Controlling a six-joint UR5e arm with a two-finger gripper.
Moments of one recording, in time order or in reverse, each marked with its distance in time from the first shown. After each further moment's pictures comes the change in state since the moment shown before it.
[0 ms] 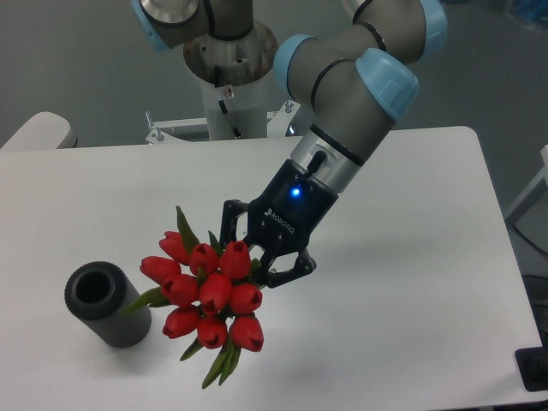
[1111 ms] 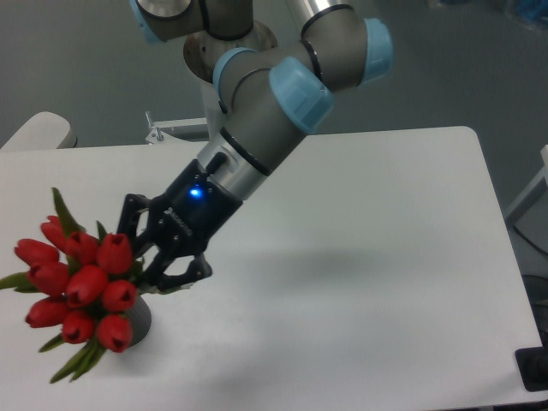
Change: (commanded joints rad) arm -0.181 0.000 -0.015 0.196 -0.022 -0.221
